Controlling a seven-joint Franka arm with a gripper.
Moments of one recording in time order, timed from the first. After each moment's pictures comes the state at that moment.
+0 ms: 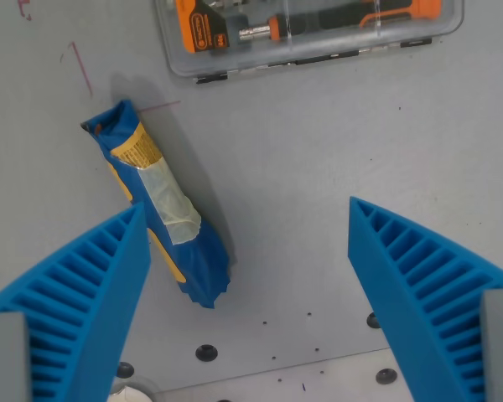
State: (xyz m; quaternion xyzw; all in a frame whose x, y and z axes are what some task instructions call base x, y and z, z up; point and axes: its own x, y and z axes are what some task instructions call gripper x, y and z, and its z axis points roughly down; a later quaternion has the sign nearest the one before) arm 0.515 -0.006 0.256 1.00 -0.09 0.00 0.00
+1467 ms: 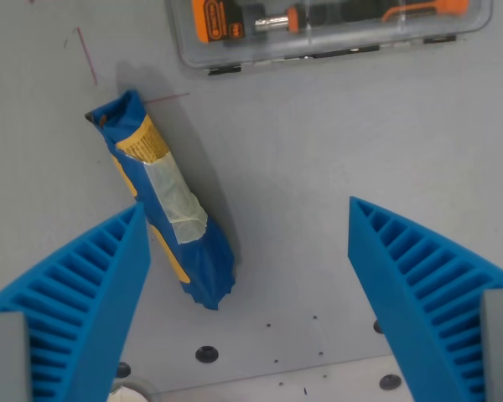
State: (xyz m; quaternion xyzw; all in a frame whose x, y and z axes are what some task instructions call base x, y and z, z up) arm 0.515 0.004 0.238 1.00 -0.07 -0.02 0.00
